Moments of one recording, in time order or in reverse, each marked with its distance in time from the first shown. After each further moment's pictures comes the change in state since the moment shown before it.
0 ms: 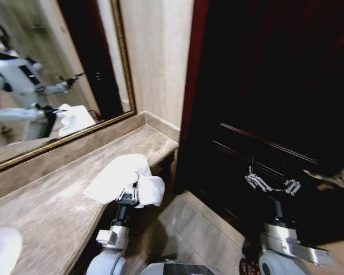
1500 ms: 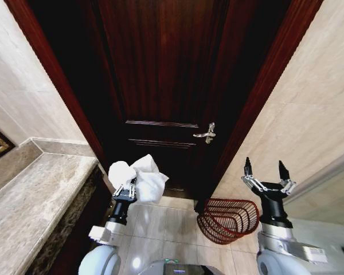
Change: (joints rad) left arm -0.018 0.078 -0.019 -0.023 -0.085 0.003 0.020; right arm 0.003 -0.009 -0.010 -0.013 -0.021 -0.004 -0.008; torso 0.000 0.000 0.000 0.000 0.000
